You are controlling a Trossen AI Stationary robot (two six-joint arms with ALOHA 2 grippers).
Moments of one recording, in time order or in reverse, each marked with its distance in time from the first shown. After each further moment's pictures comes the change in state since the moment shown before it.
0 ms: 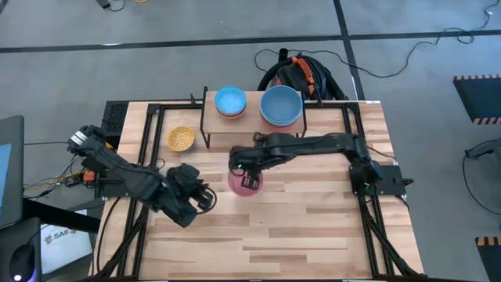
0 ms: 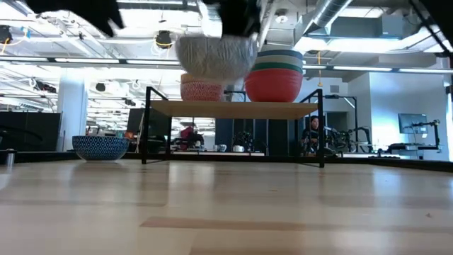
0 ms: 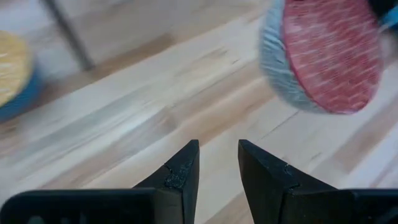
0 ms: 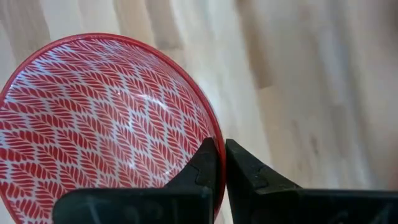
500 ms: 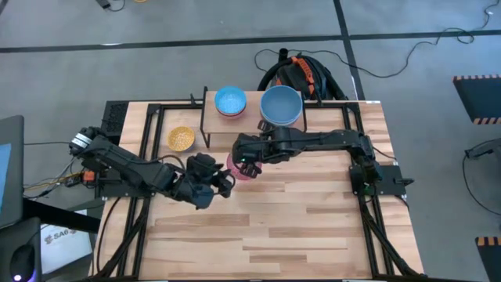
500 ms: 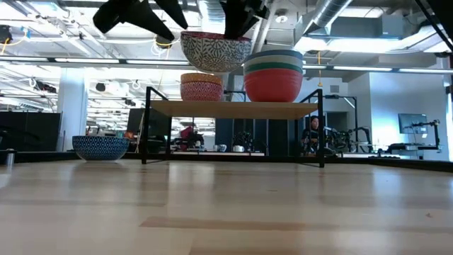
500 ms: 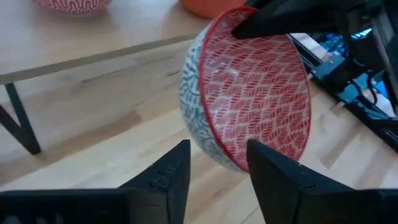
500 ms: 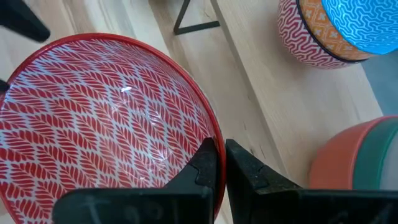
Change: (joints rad) left arm 0.167 0.032 -0.076 0.481 -0.166 0.361; right arm -0.005 -0.051 0.000 0.030 0.227 0.027
